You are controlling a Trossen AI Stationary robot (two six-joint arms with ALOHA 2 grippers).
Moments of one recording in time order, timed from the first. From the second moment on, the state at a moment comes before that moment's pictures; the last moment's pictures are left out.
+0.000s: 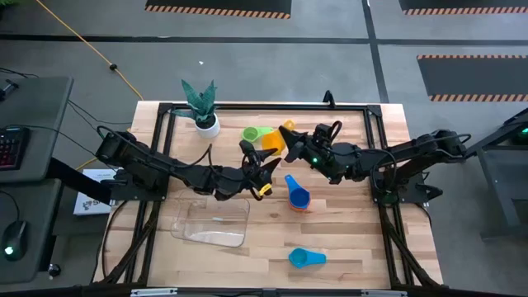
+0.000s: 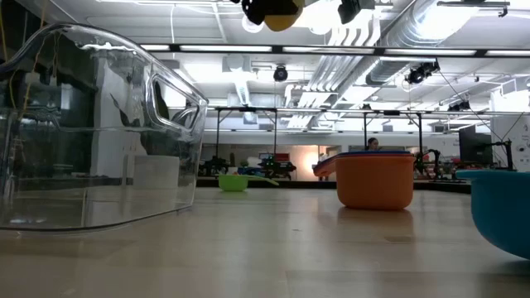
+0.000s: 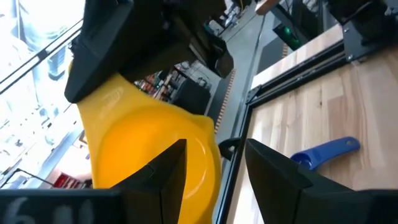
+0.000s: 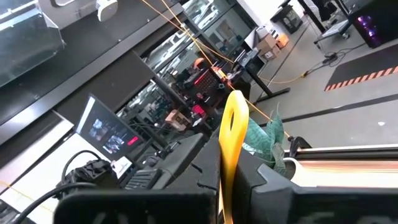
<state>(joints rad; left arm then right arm) -0.26 1.63 1.12 0.43 -0.93 0.81 0.18 1.40 1.02 0.56 0.86 0.65</state>
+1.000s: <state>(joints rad) -0.20 1.45 1.12 -0.38 -0.25 0.70 0.07 1.05 1.02 -0.33 0.07 0.94</state>
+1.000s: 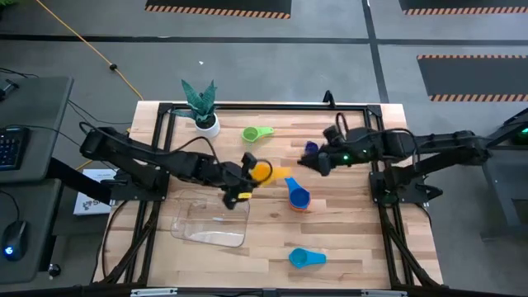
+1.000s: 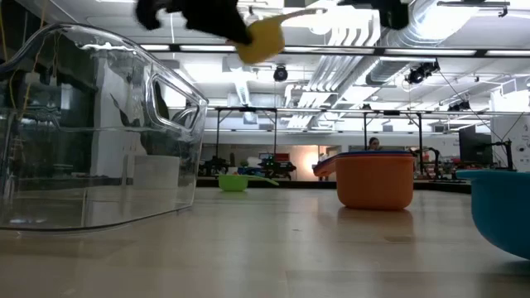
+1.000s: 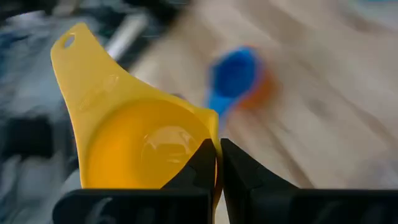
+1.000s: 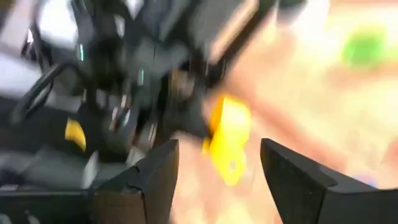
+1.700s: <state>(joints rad) -0.25 1.60 1.29 -0.55 -0.20 1.13 -0.06 1.37 1.02 -0.25 -0.63 0.89</state>
